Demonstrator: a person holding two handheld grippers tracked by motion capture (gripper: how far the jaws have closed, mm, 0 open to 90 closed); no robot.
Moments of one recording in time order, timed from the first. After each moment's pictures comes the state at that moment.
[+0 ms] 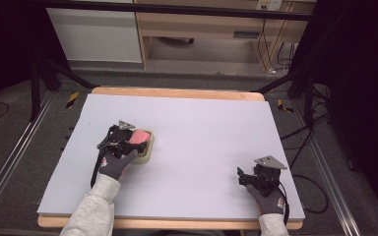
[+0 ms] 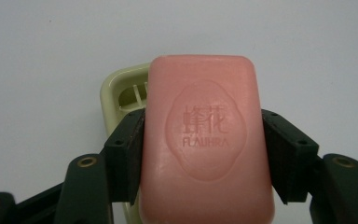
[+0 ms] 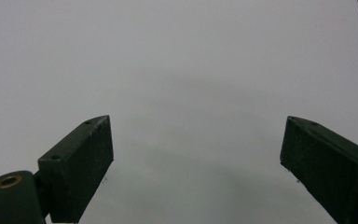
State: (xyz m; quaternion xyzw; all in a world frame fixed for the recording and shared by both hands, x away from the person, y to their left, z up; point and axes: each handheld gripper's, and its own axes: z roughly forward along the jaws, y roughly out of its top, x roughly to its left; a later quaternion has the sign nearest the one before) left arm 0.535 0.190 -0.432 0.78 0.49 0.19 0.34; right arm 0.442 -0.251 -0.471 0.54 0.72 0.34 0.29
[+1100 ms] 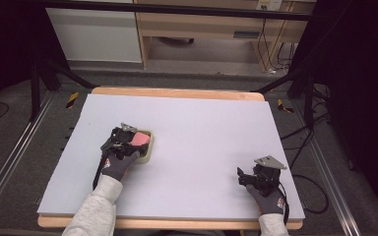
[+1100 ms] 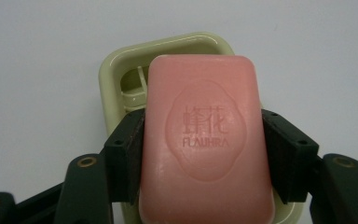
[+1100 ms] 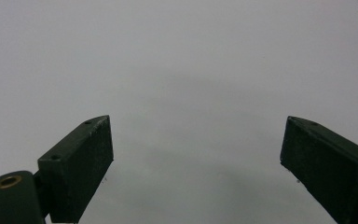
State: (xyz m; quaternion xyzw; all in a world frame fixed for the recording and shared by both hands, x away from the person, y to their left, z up) left arm 0.541 0.188 -0.449 0.78 0.51 0.19 0.31; right arm 0.442 -0.251 -0.472 0.54 0.72 0.34 0.29
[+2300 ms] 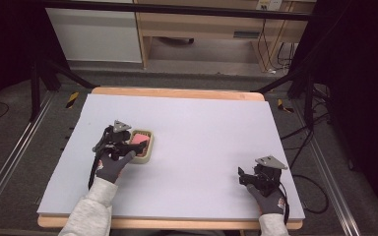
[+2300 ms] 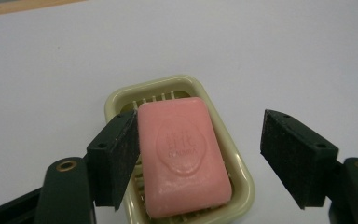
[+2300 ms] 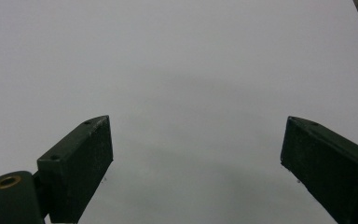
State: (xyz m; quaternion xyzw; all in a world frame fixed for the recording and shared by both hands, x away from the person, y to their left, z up) left arm 0.516 0.196 -0.421 0.77 0.47 0.21 0.38; right arm 0.442 -0.253 -0.472 0.54 0.71 0.34 0.30
